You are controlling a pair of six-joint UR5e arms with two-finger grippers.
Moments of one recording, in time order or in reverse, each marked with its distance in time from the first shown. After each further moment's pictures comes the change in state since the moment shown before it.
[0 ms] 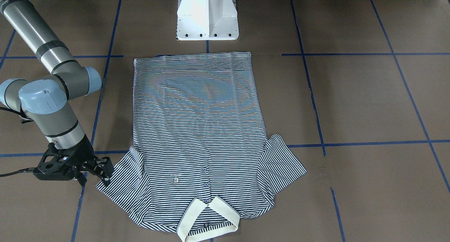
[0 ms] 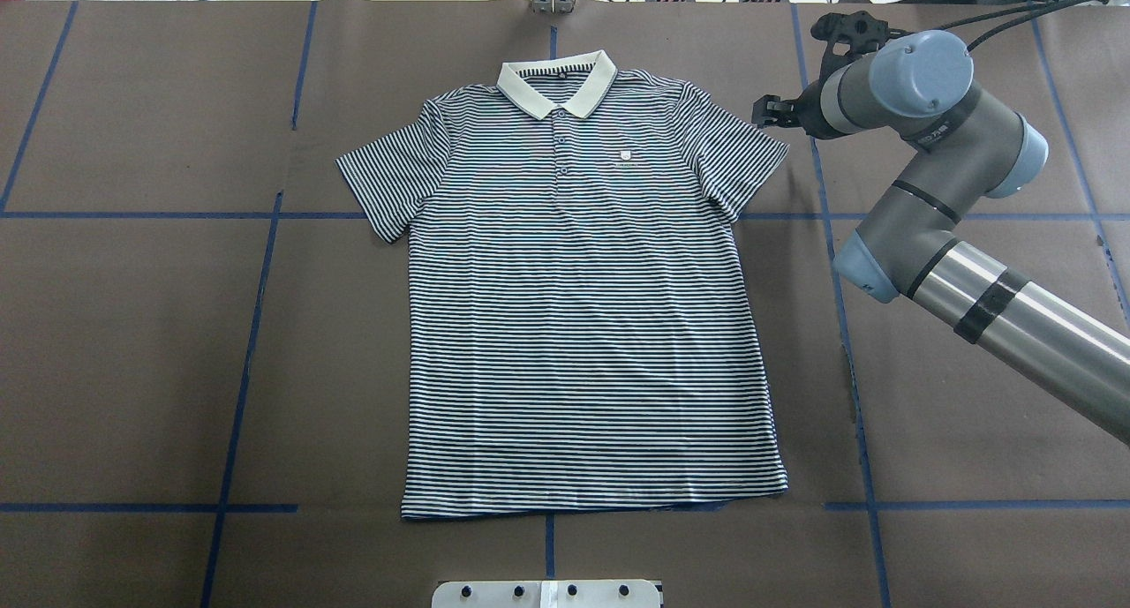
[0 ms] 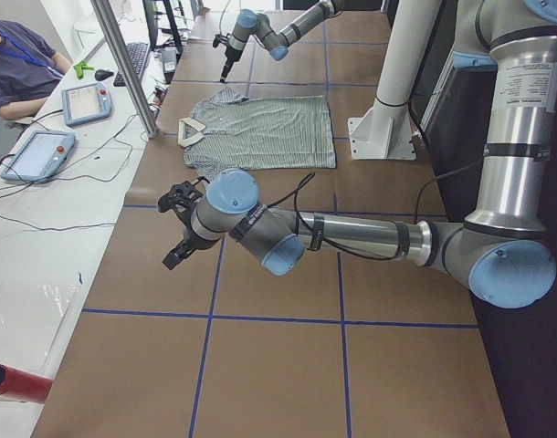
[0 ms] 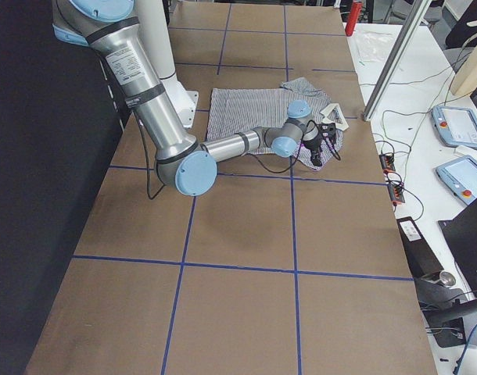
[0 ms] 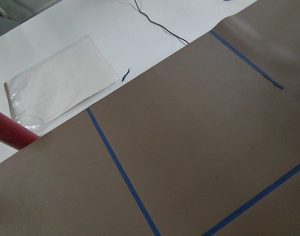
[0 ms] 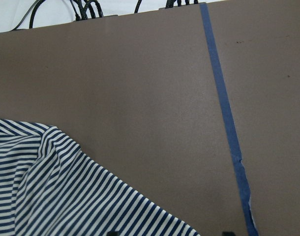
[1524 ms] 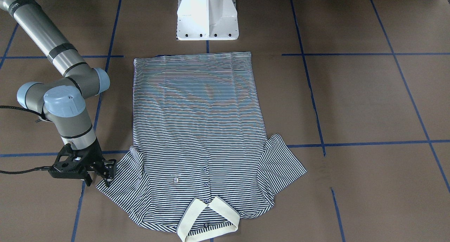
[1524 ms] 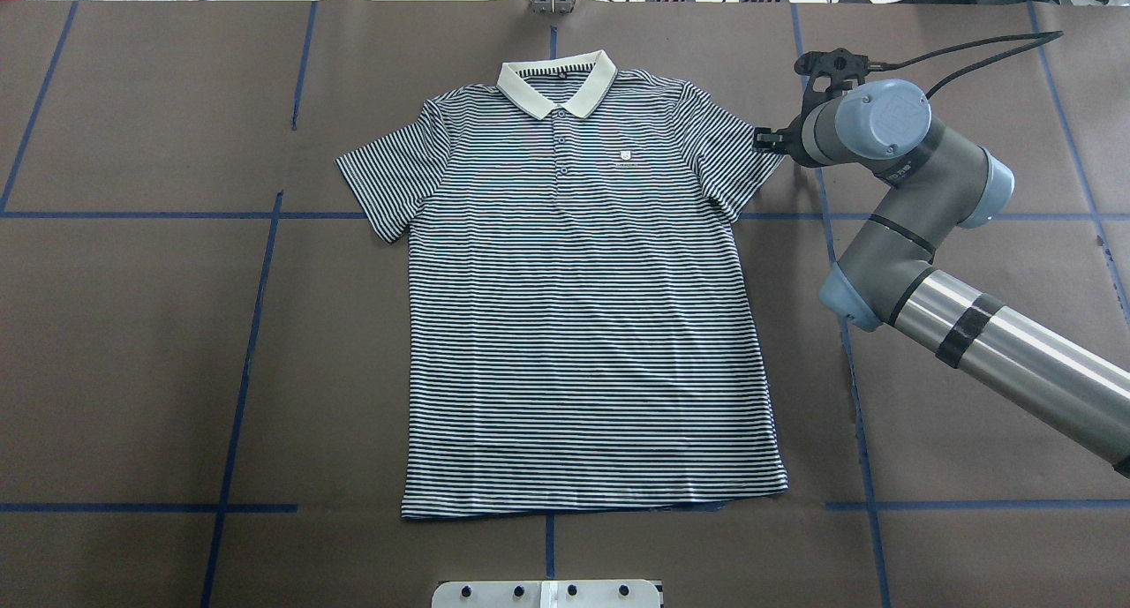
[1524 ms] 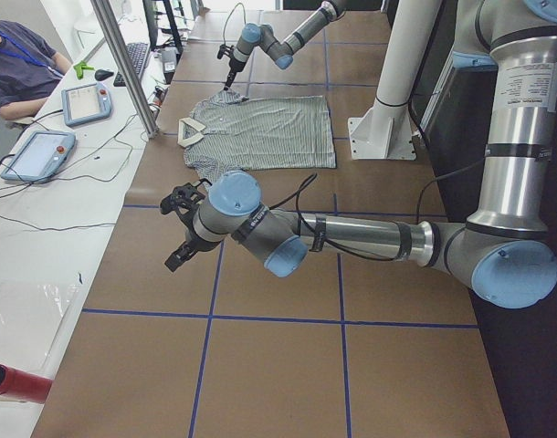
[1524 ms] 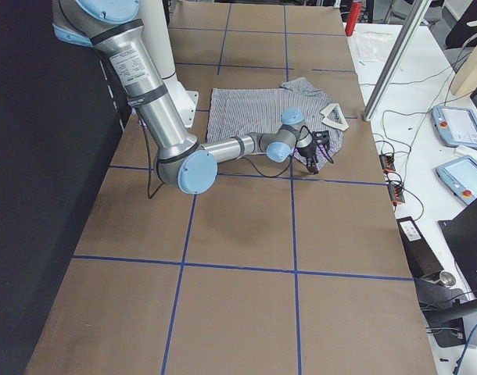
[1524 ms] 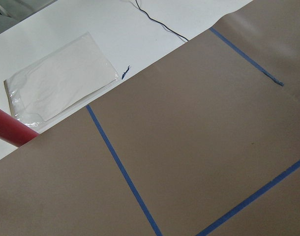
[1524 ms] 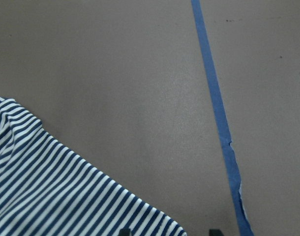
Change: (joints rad) left arm 0.000 0.010 -0.004 -0.002 0.000 0.002; right arm -0.047 0.003 -0.059 0.002 -0.093 -0.012
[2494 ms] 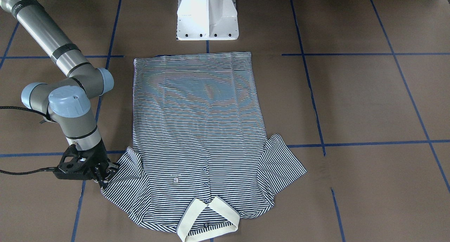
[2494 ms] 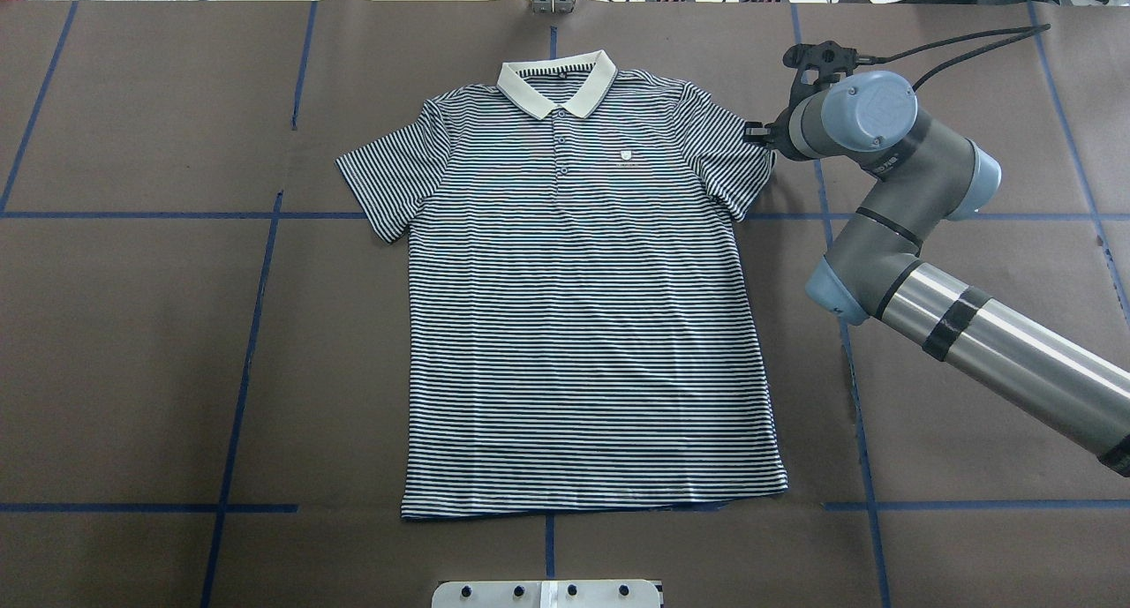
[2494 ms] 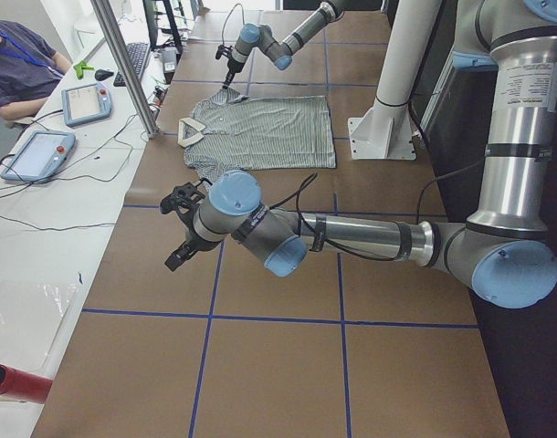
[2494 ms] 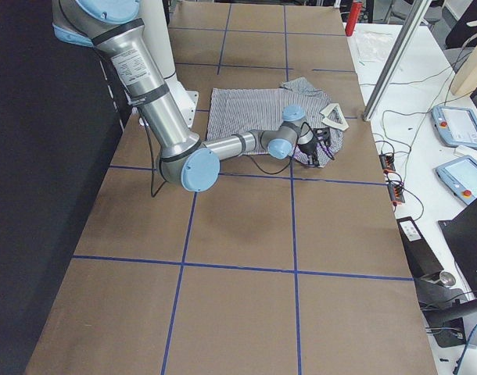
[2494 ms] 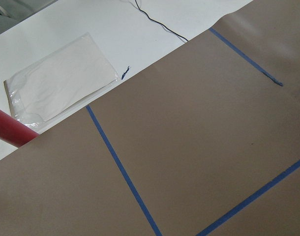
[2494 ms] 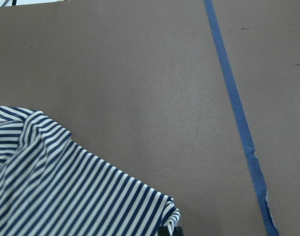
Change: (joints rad) left arm 0.000 0.000 -0.002 0.000 0.000 -0.001; right arm -0.001 0.045 0.004 -0.046 0.000 0.018
